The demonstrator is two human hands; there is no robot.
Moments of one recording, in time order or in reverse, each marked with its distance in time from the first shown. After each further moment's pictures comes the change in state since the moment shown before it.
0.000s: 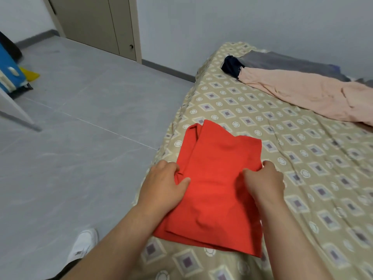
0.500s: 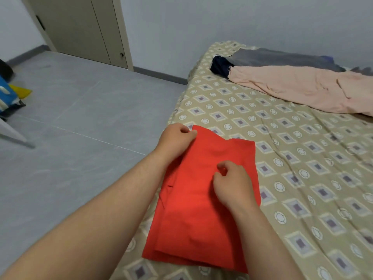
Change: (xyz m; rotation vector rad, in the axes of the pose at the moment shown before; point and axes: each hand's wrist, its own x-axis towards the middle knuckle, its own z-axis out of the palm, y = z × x) left_hand 0.137 0.065 0.004 -0.374 -0.154 -0.117; right_hand -0.011 -0.017 0.026 -0.001 -0.161 -0.323
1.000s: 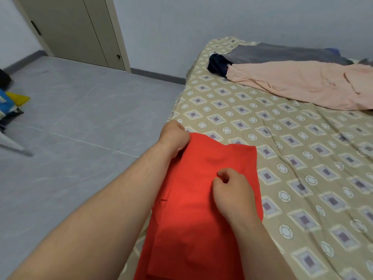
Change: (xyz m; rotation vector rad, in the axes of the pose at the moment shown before) left_hand 0.063 -0.001 0.027 -0.113 0.101 -0.235; right_hand 0.015 0.005 0.002 0.103 -0.001 0.079
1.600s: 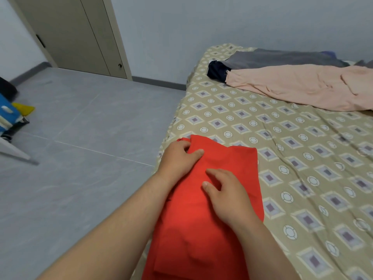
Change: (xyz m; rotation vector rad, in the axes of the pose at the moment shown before) left_hand -0.052 -0.024 -0.014 0.252 -0.066 0.434; right_hand -0.002 0.000 0.007 -0.040 -0.115 -0.306
